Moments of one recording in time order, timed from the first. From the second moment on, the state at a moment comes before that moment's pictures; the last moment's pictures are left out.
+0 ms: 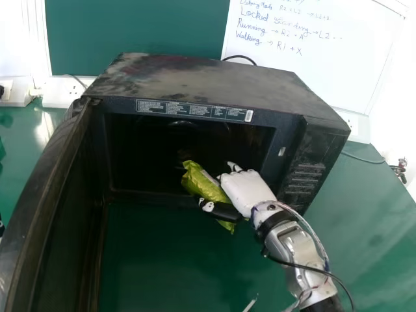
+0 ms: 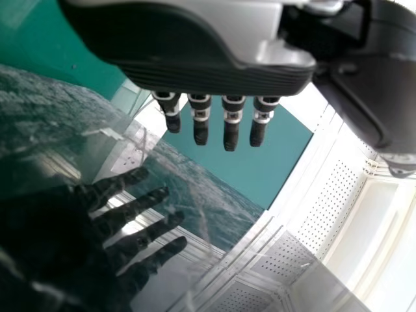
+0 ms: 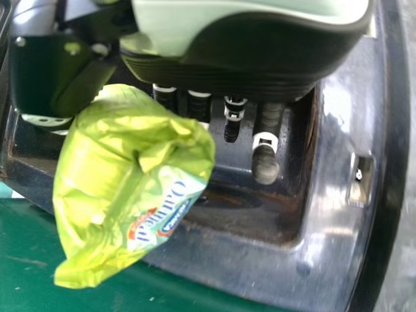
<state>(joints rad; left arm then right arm) 0.30 -0.06 0.27 -0.30 -0.71 -0.27 -0.43 -0.74 -0.55 0.36 0.25 -1.00 -0.12 0.20</state>
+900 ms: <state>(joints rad) 0.32 -0.07 0.25 -0.31 -0.70 -0.29 -0.42 -0.89 -0.48 0.41 0.46 -0.97 -0.07 0.19</state>
